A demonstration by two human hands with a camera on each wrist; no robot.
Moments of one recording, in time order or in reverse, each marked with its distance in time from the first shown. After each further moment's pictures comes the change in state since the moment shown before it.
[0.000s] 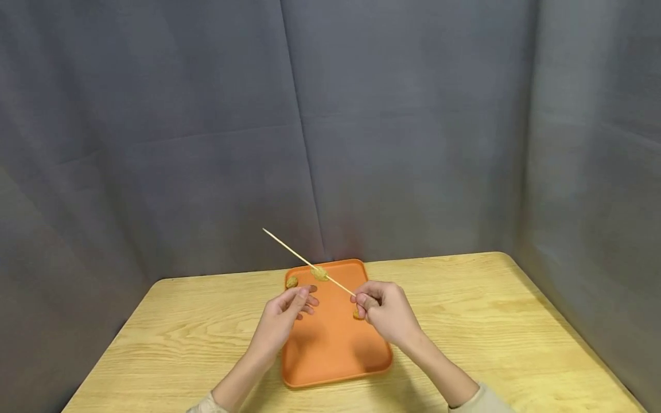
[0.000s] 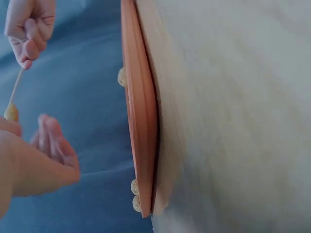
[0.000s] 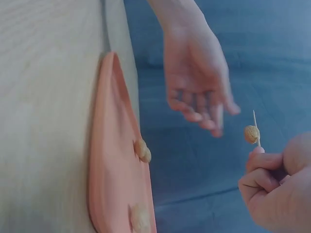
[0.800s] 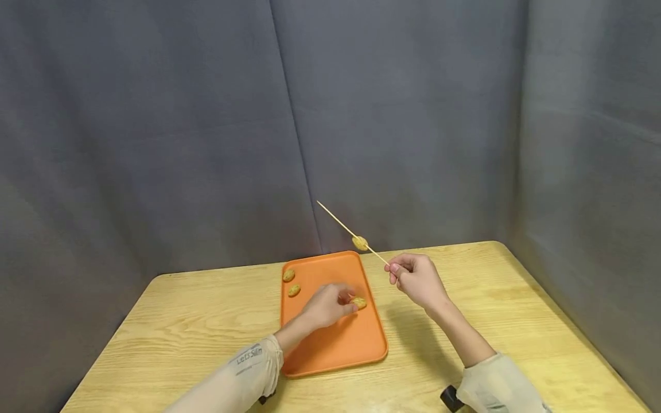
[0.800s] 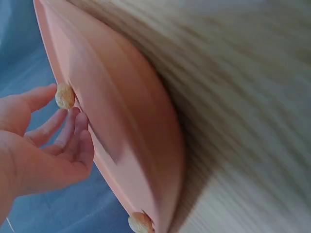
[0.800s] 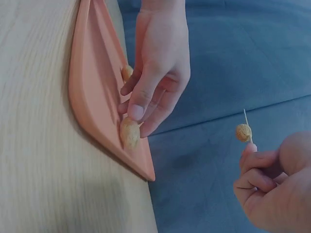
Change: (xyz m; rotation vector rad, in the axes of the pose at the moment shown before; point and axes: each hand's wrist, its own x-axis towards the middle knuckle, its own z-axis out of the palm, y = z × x) left_hand 0.058 -0.023 0.073 0.620 -0.283 0.061; right_hand 0.022 0.036 -0.067 -0.085 0.097 0.040
